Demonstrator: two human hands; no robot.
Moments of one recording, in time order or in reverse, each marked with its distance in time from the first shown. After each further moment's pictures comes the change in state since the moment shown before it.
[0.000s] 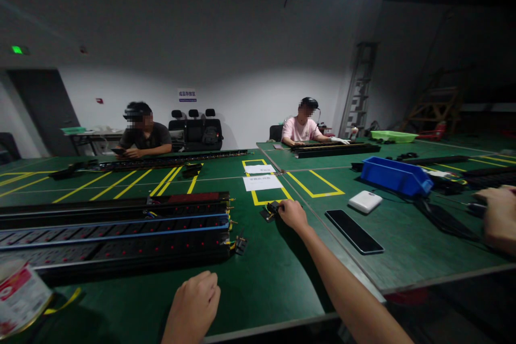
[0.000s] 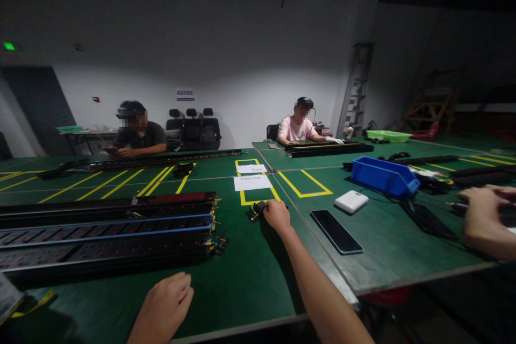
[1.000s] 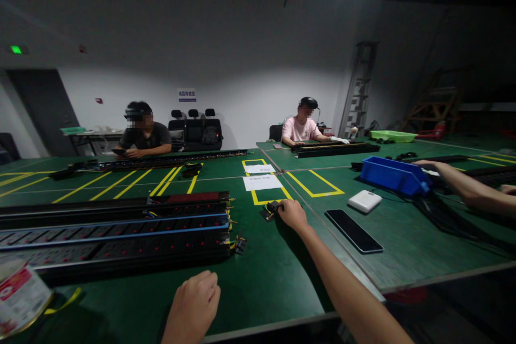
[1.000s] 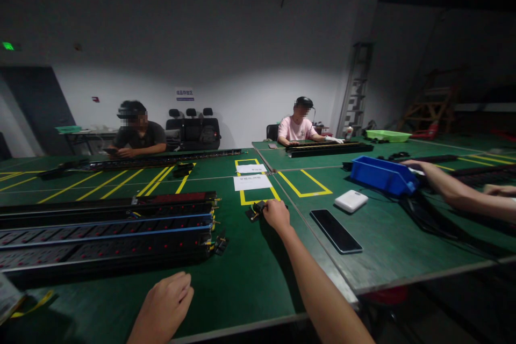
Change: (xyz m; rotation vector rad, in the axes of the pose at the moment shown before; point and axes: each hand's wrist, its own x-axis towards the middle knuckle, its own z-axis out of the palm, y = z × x) left_hand 0.001 -0.001 0.003 0.013 0.009 0.004; right_hand -0.001 0.000 0.000 -0.011 -0.008 0.002
